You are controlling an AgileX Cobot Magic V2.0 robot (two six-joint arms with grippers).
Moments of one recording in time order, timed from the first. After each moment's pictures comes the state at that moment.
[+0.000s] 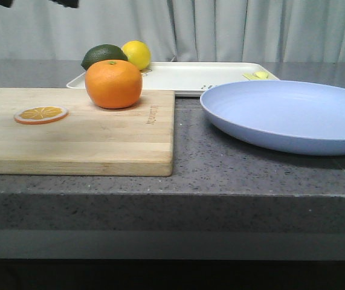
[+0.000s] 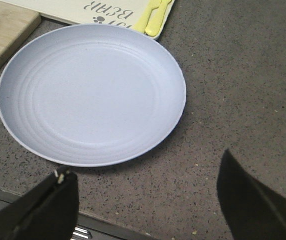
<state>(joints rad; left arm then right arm) -0.56 1.24 -1.05 0.02 0.53 0.00 0.20 0.56 -0.68 -0.04 0.72 -0.02</state>
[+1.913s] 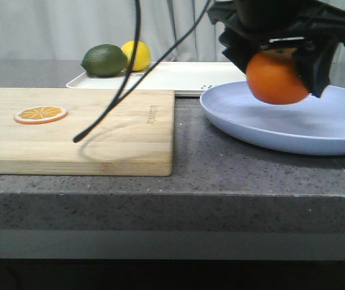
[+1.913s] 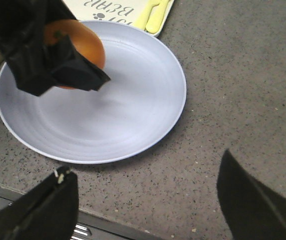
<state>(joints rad) -0.93 2.13 -2.05 0.05 0.90 0.00 0.20 0.56 -0.68 -0.03 0.73 -0.03</state>
